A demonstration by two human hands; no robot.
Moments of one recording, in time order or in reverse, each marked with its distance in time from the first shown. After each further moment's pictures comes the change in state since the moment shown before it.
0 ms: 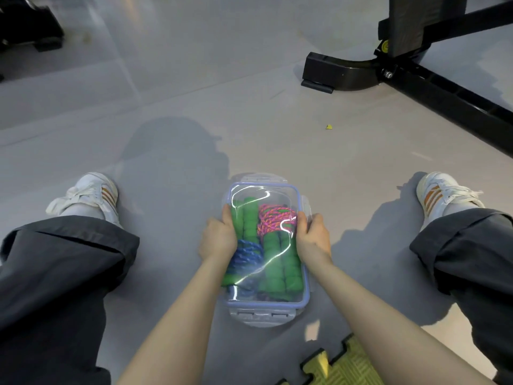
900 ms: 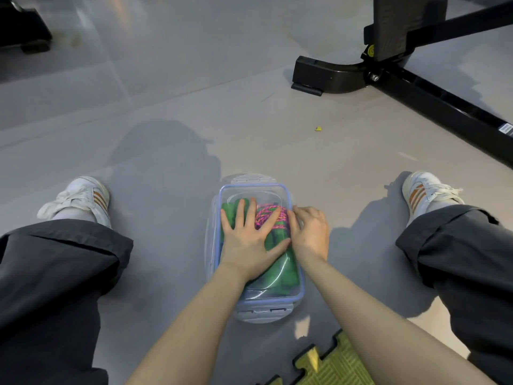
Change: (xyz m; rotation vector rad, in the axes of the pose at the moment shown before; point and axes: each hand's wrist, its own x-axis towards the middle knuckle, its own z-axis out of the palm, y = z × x) left_hand -0.033 0.001 0.036 0.541 0.151 1.034; right_hand 0.003 0.004 -0.005 -0.247 0.155 -0.295
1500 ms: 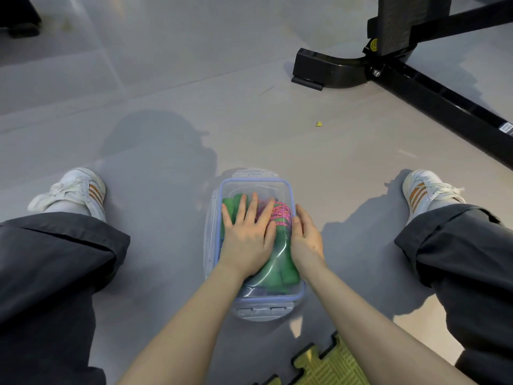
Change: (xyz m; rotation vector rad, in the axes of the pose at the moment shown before) left_hand 0.004 -0.002 0.010 -0.005 0.134 -0.006; right_hand -0.015 -0.004 0.004 0.416 -0.176 0.261
